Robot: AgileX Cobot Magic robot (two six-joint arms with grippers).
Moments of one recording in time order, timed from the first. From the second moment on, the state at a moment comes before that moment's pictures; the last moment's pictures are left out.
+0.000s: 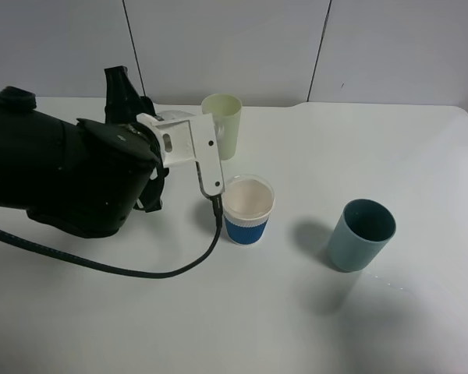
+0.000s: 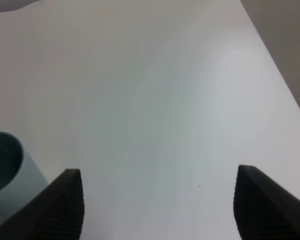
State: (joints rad) left arm -1.02 1.70 -0.83 -1.72 -1.05 2.42; right arm -0.02 0.00 -0.50 -0.11 1.07 0.08
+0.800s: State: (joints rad) left arm -1.09 1.77 -0.83 -1.65 -1.06 2.42; right arm -0.02 0.00 -0.50 -0.11 1.07 0.08
